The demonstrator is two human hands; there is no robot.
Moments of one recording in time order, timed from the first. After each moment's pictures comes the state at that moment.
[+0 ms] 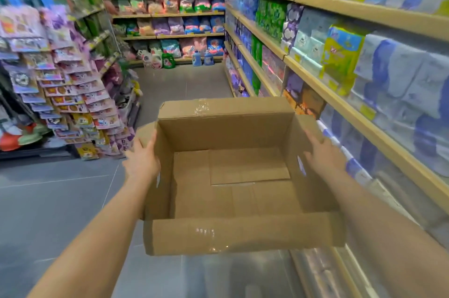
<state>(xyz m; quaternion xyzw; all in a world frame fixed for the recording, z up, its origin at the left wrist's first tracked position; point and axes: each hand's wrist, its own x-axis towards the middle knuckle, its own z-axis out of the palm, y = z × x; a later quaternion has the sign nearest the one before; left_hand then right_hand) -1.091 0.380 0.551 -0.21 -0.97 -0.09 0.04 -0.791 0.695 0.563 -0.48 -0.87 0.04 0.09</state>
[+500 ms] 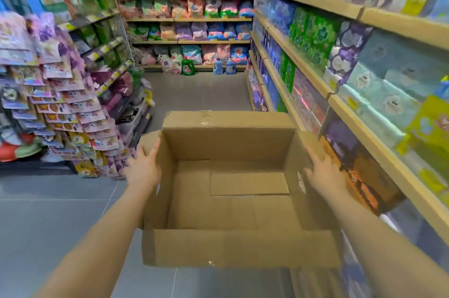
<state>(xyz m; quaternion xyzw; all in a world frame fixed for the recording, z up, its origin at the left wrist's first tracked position) -1.332 0.591 0.537 -0.16 -0.98 -0.06 0.03 -1.064 0.934 0.535 -0.42 -0.90 0.02 0.07</state>
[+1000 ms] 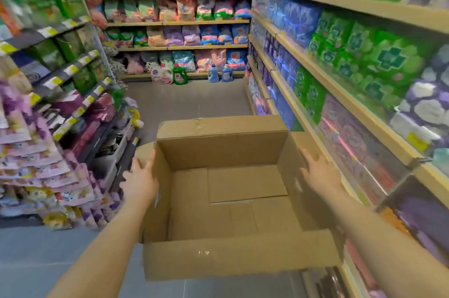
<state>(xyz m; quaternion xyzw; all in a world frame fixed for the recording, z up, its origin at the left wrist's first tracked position) -1.646 0.752 0.506 -0.15 -0.99 -0.07 0.00 -1.382 1.105 0.513 -0.42 -0.91 0.03 0.04</state>
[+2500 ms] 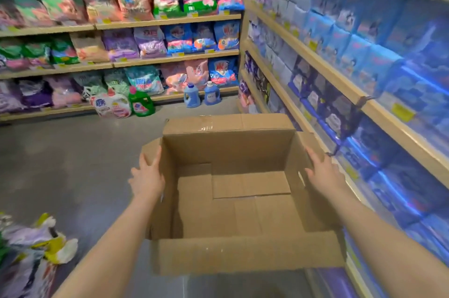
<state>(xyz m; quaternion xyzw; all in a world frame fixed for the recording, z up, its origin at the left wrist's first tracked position) -2.534 1.428 0.476 -0.23 -0.97 -0.07 -0.04 -2.222 1.722 0.474 -0.51 -0.86 0.05 0.02</state>
